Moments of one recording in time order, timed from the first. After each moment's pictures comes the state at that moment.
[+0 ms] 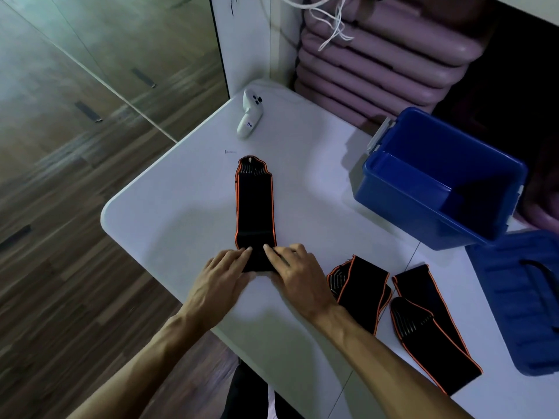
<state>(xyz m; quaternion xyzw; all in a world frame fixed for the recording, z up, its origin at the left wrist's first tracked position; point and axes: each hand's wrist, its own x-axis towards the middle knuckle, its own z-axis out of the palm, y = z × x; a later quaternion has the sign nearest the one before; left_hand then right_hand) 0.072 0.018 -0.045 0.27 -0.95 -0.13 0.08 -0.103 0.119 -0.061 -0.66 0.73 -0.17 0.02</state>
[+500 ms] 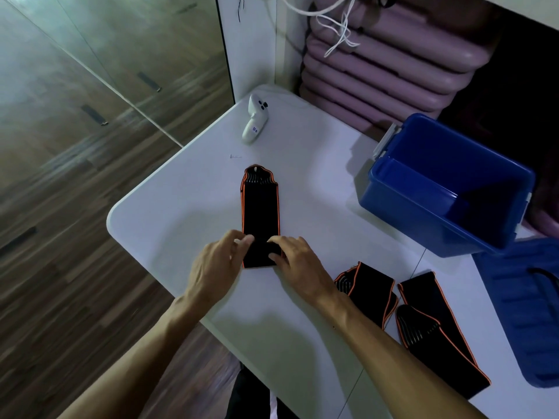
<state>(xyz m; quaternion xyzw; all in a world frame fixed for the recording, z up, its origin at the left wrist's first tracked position) 0.048 -0.013 -0.023 0.44 -0.84 -0.28 0.16 -0.113 0.090 -0.039 -0.56 0.73 -0.31 0.24</state>
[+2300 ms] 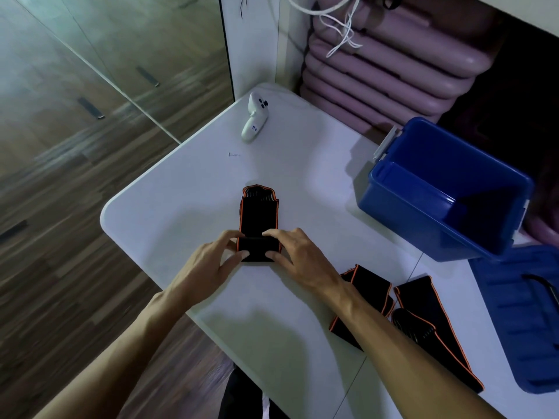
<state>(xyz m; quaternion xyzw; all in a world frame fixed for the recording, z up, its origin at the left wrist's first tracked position) 0.065 -0.027 -0.032 0.33 -0.87 -0.35 0.11 -0.135 0.082 -0.032 -0.61 0.69 -0.27 0.26</state>
